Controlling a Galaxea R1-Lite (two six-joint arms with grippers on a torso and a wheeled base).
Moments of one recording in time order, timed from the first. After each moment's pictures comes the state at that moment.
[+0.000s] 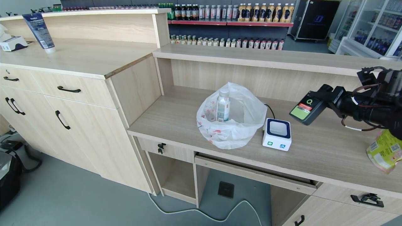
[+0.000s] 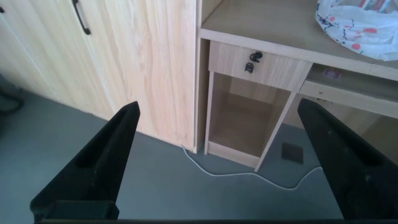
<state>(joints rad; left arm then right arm) 0.00 0.00 0.00 0.00 0.04 -0.03 -0.17 1.86 -1.08 -0.63 0.52 0.54</state>
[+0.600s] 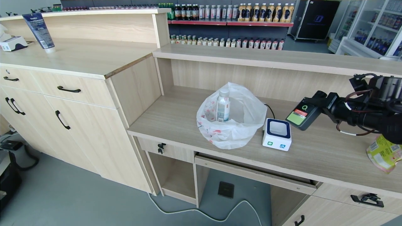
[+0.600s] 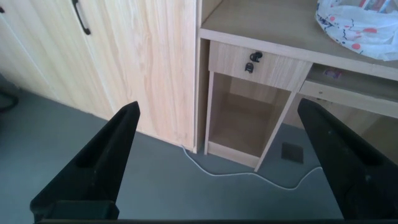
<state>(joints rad) 0.00 0.00 0.00 0.00 0.04 -0.03 -0.15 1.89 -1.06 -0.63 0.52 0.54</state>
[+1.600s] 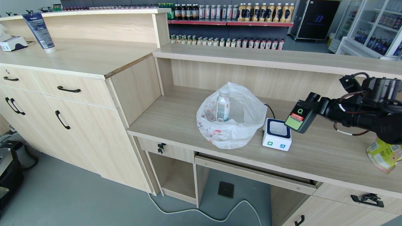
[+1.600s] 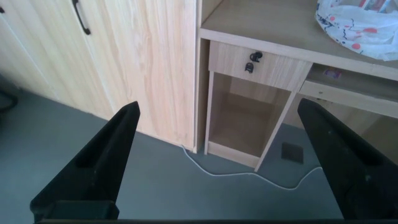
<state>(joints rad) 0.00 0.00 0.00 0.00 0.04 -0.03 -0.12 1.90 -1.07 -0.61 0.51 0.26</state>
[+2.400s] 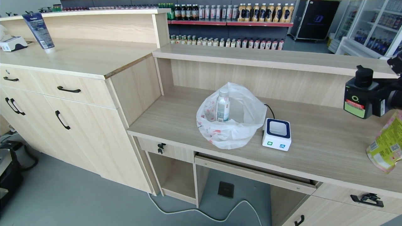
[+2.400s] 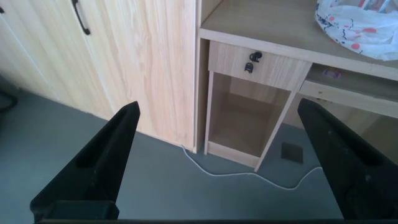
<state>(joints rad) 0.00 0.00 0.00 0.00 0.04 -0.03 -0.25 1.49 -0.96 -0.45 0.45 -0.63</state>
